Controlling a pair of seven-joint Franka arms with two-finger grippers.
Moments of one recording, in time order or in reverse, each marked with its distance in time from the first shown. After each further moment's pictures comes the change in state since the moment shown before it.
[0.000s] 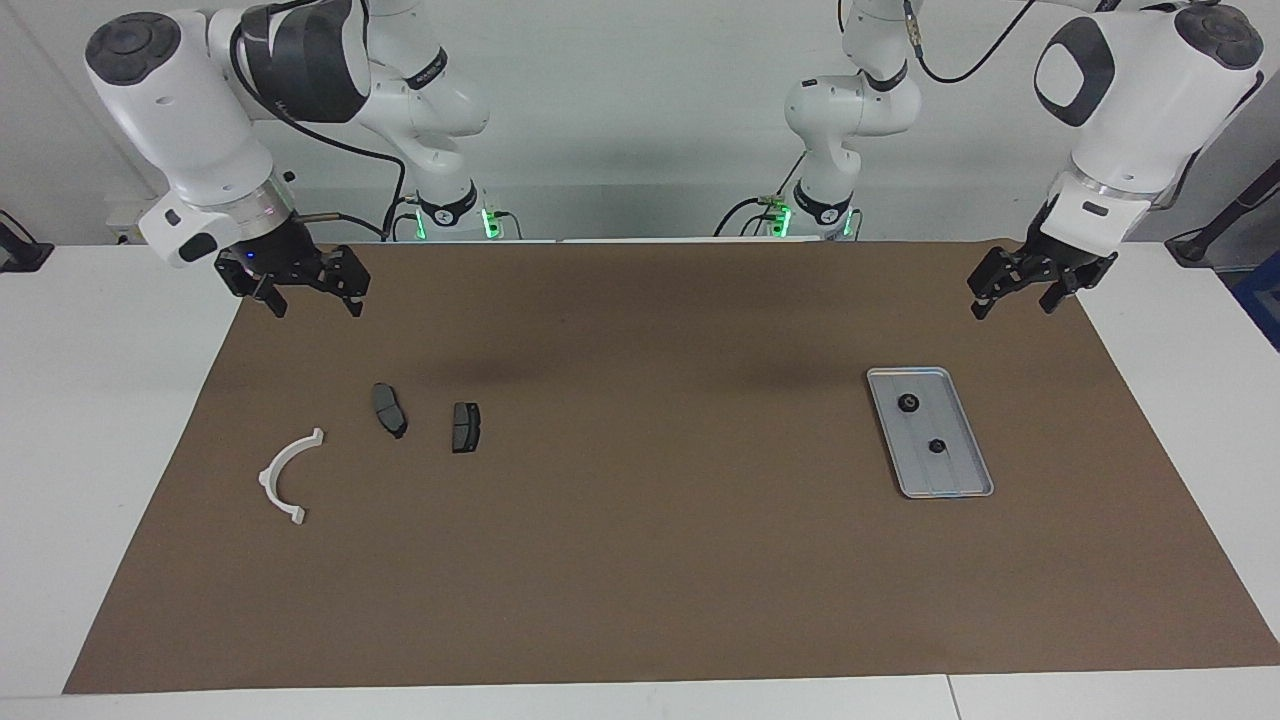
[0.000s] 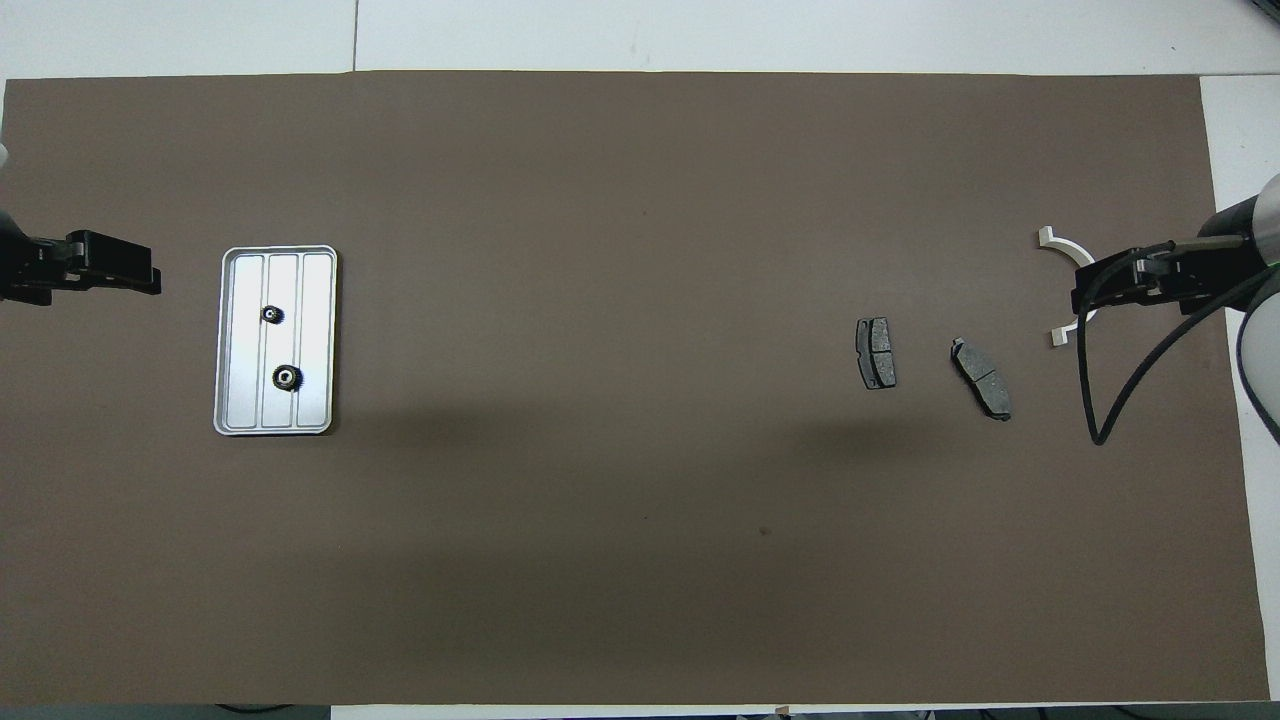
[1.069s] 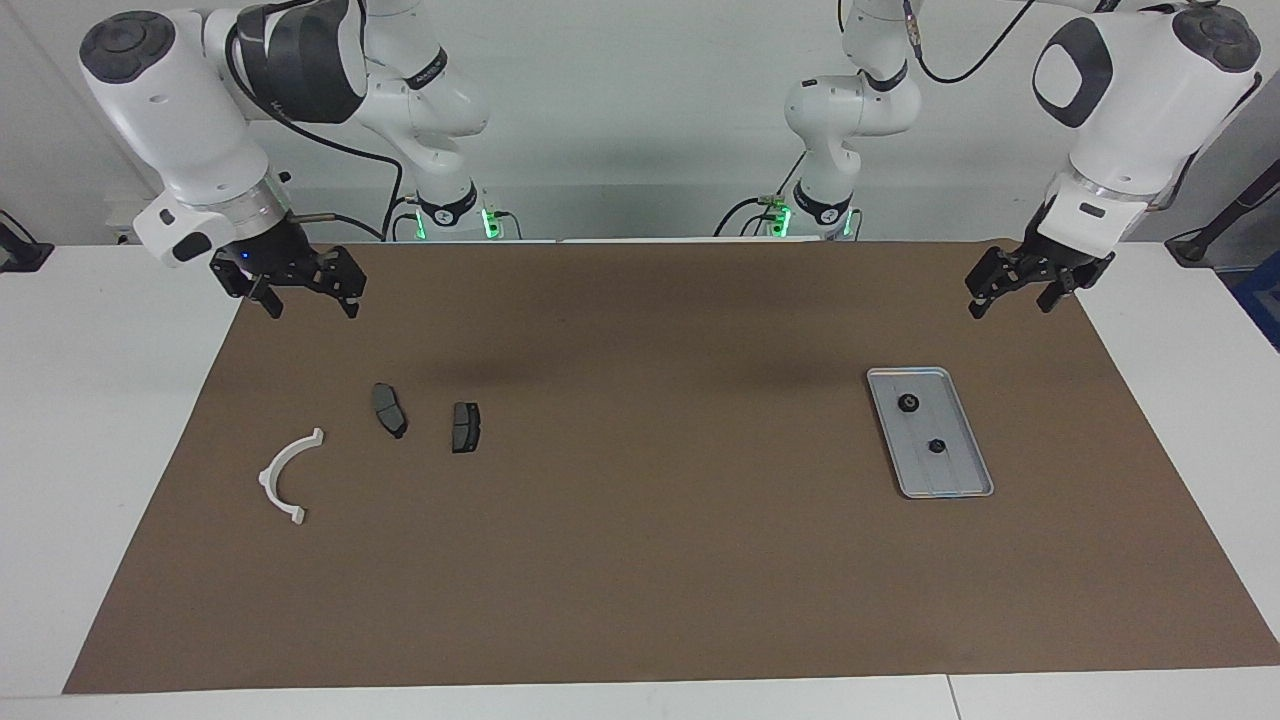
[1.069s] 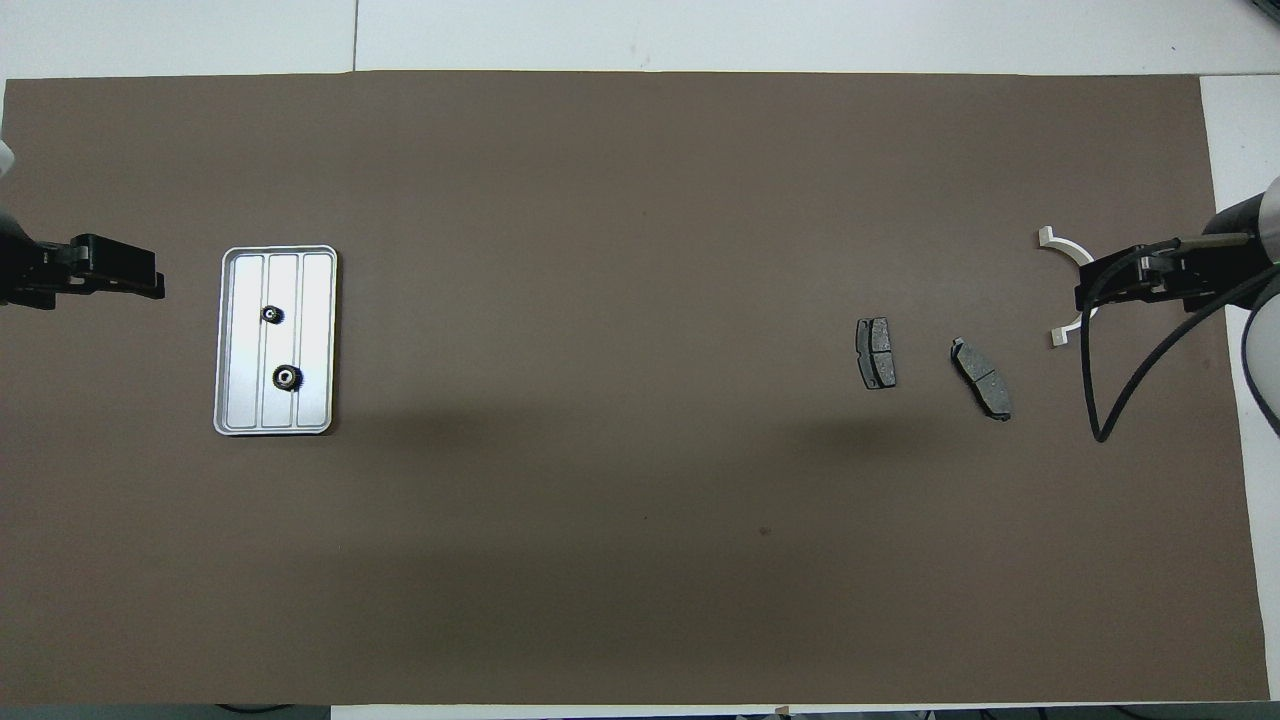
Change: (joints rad) left arm 0.000 0.000 -0.003 -0.005 0.000 -0.011 0.000; right arm -0.003 0.000 0.000 0.000 0.000 0.008 0.000
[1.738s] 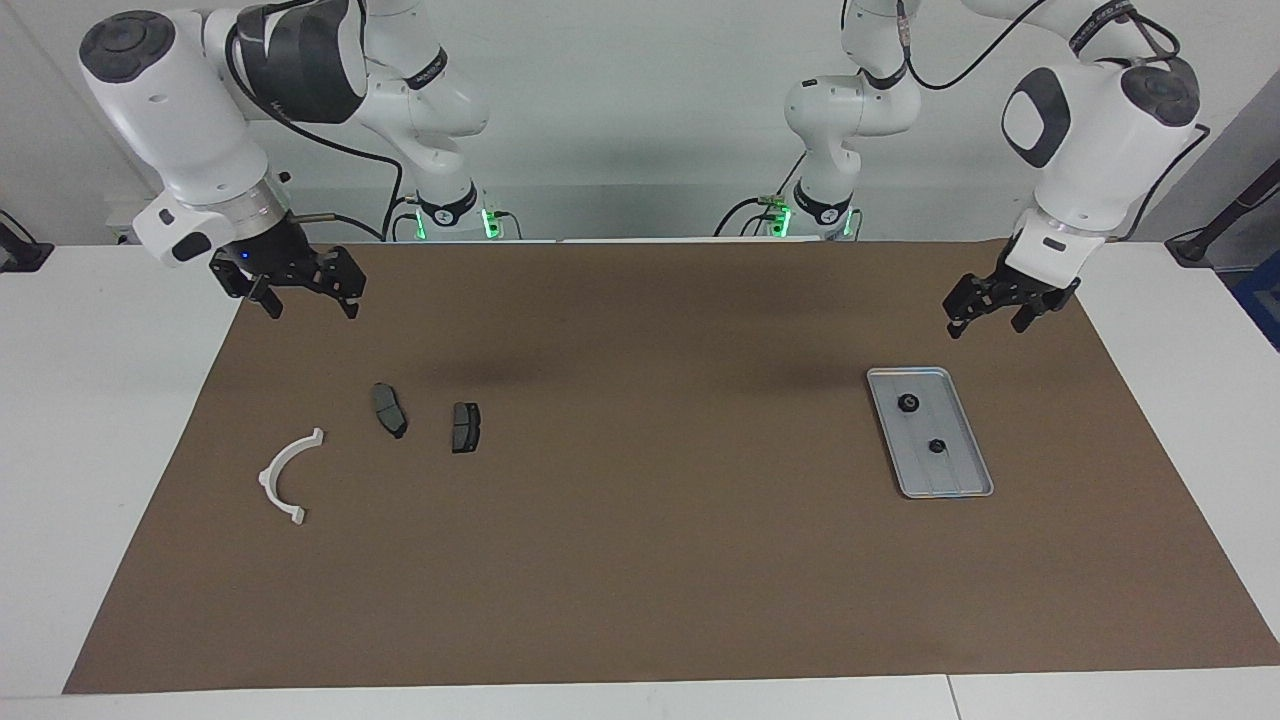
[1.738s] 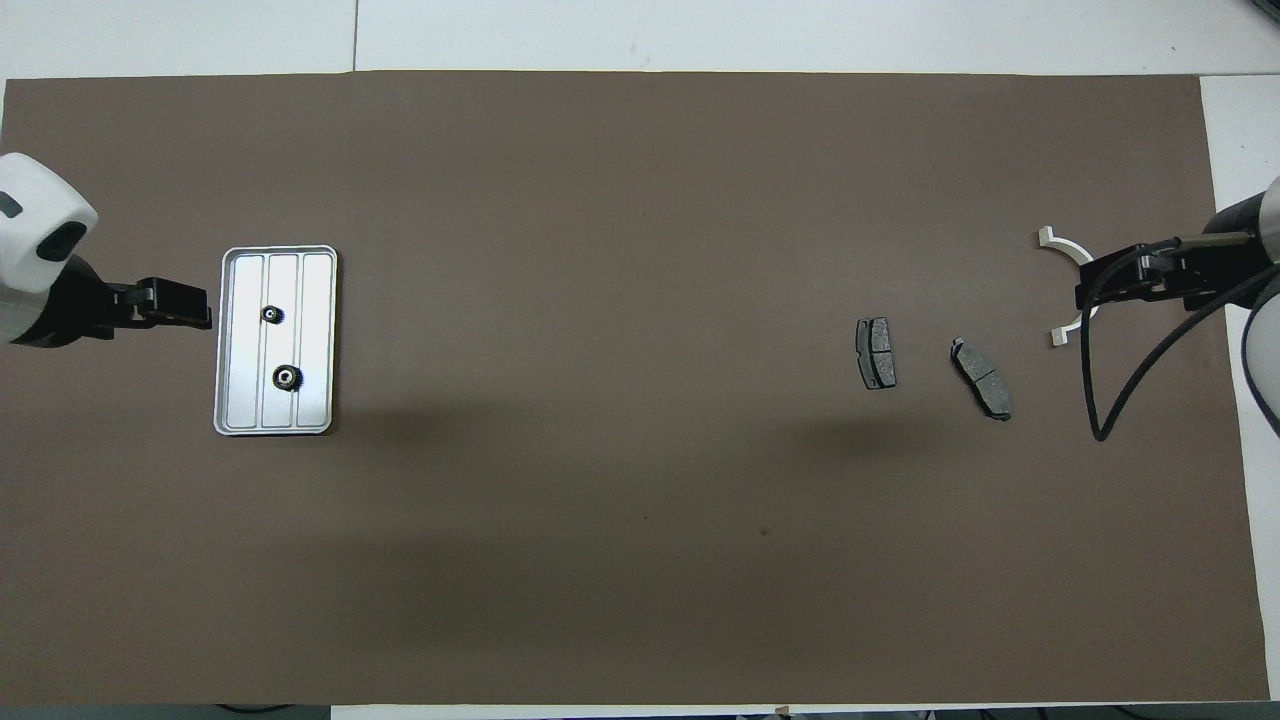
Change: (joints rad) left arm 0.000 -0.055 0.000 -0.265 0.000 0.207 -0.001; right arm 0.000 0.000 0.000 0.000 0.000 0.004 0.000
